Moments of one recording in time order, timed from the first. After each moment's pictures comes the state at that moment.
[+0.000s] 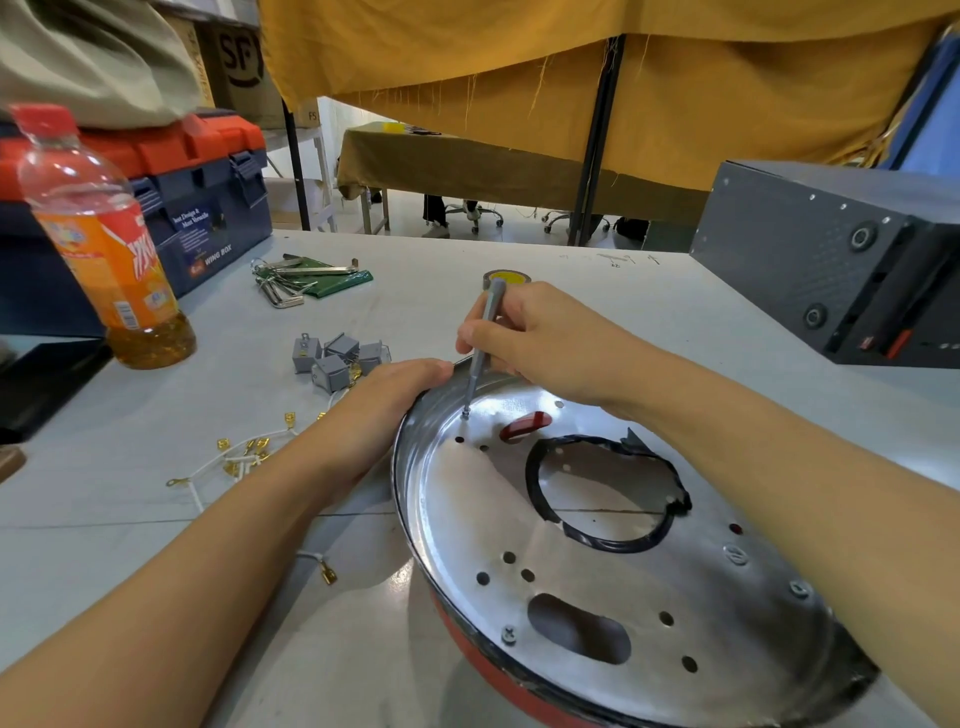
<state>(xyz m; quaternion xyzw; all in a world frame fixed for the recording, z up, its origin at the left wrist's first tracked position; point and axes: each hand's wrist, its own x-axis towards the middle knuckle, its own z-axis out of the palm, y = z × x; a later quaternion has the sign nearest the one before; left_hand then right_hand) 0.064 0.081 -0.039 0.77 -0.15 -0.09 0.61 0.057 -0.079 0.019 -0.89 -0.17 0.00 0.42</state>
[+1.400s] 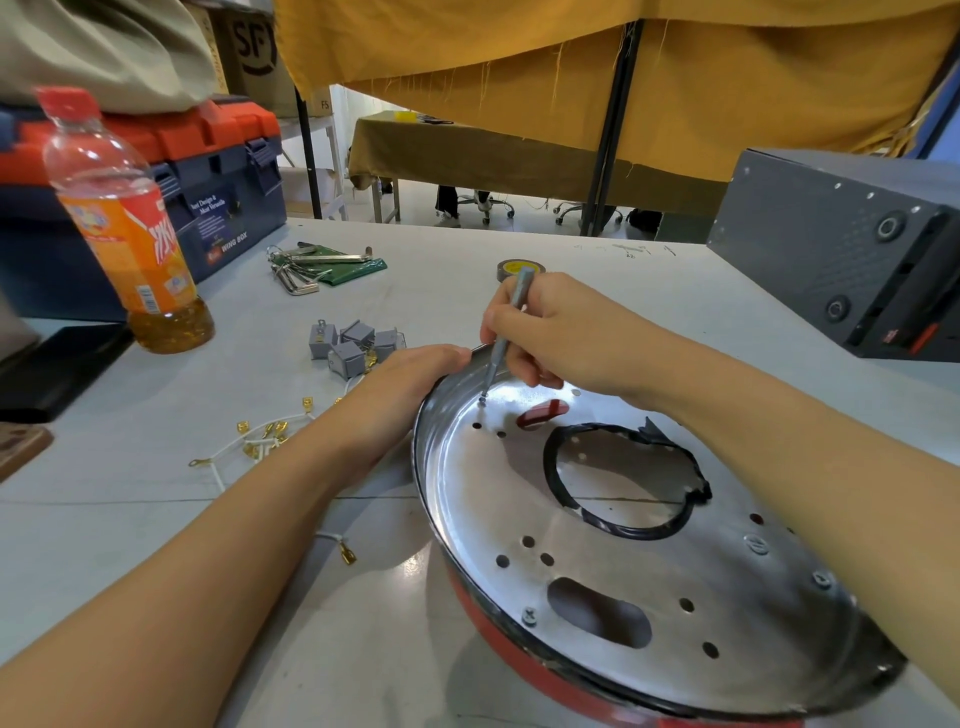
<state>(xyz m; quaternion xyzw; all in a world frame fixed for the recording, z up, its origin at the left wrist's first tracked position) 0.065 0.080 -0.039 0.77 -0.14 -0.09 0.62 0.056 -0.079 0.016 -0.90 -0.16 0.01 0.41</state>
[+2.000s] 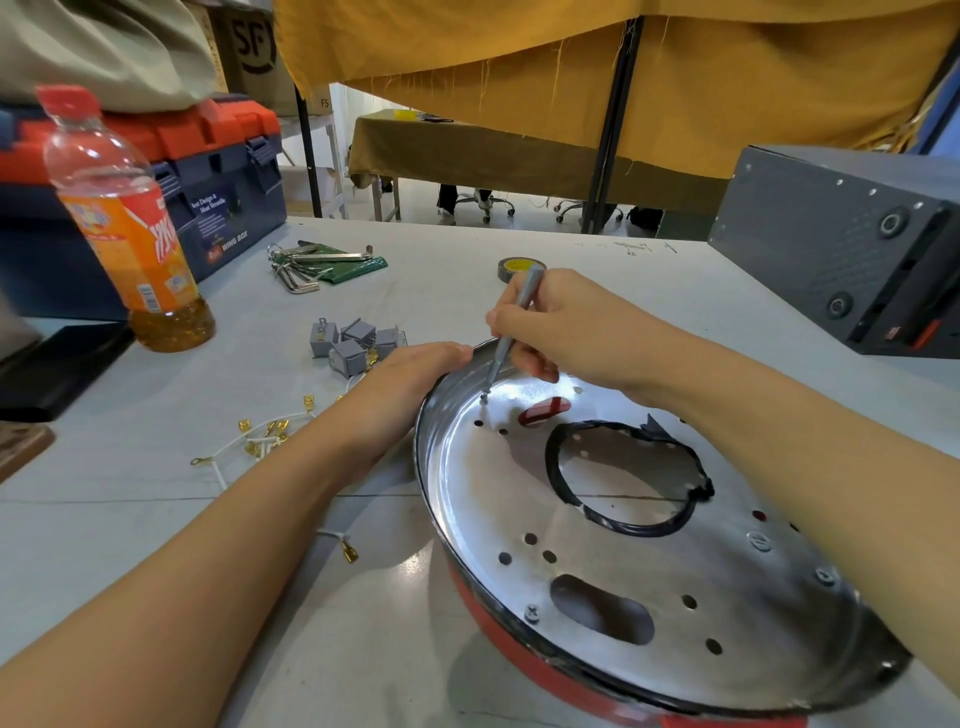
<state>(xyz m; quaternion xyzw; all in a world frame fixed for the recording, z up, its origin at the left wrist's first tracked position) 0.066 0.081 -0.041 0.77 -0.15 -0.08 0.61 0.059 -0.083 0.015 -0.89 -0.15 0.01 0.42</state>
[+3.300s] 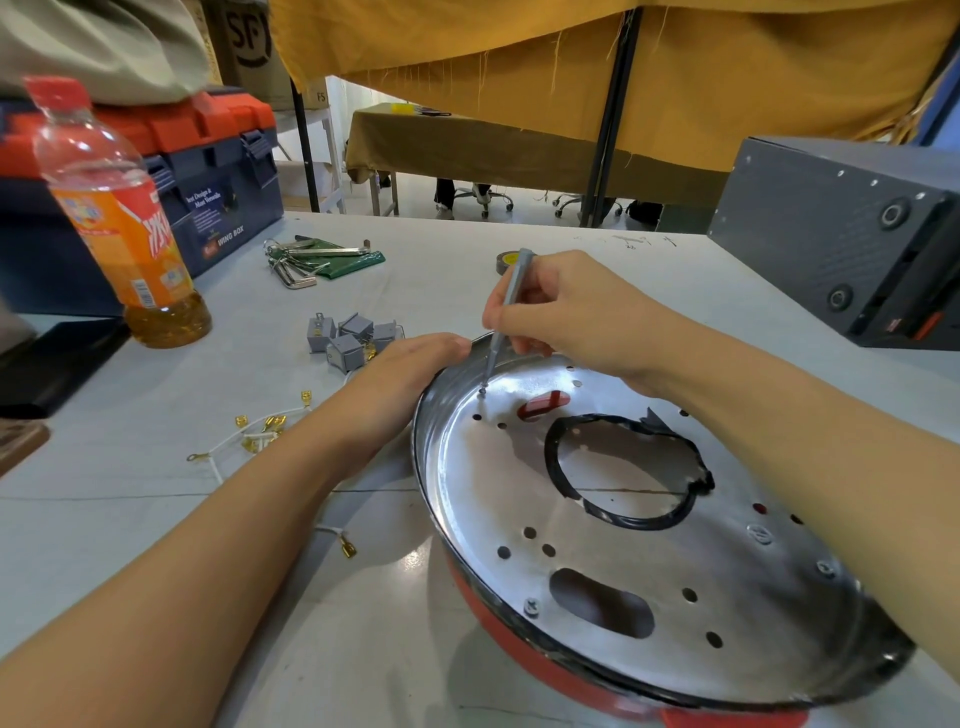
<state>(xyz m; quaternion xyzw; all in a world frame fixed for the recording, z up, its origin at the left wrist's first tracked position) 0.068 0.080 -0.042 0.77 -0.18 -0.07 0.61 0.059 -0.086 0.016 -0.87 -0.16 0.00 0.46</state>
